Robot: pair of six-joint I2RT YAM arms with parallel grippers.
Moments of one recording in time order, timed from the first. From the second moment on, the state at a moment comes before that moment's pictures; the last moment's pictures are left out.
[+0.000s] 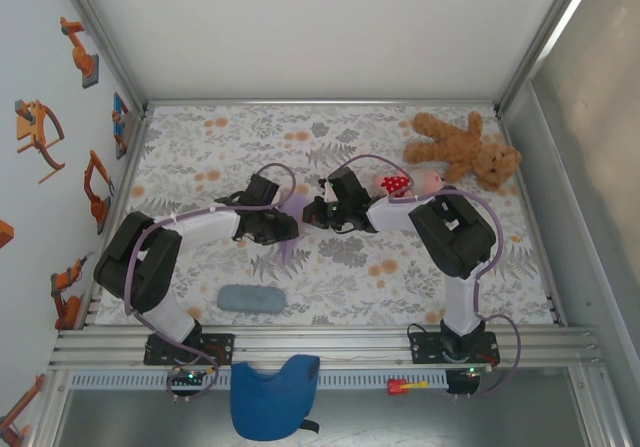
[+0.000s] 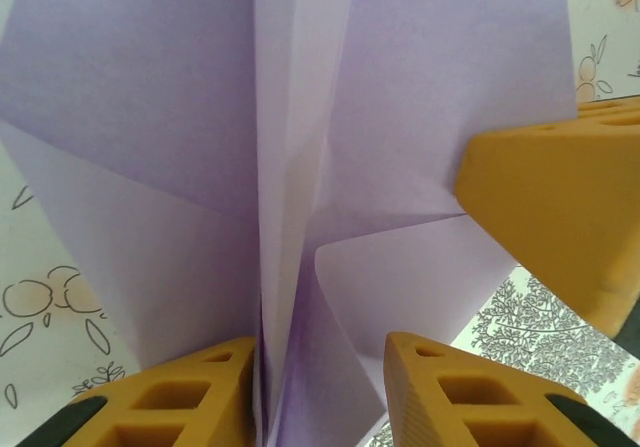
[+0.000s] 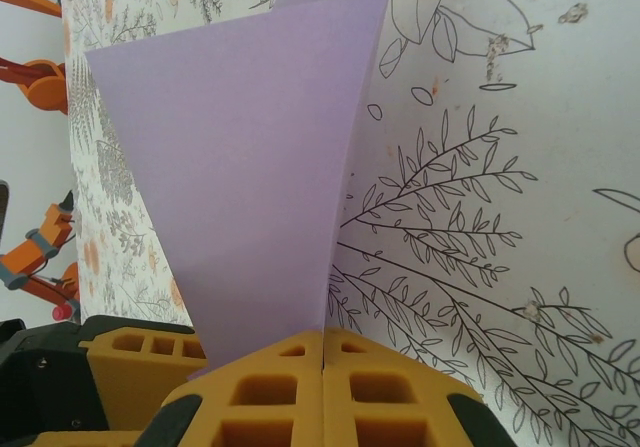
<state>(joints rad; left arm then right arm) -0.61 1.64 0.86 -0.35 0.25 -0.64 0.68 1.96 1.04 0.17 -0.51 0.86</state>
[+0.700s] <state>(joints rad) -0.65 1.71 0.96 -0.44 0.11 -0.62 0.67 1.91 1.02 0.11 -0.47 0.84</state>
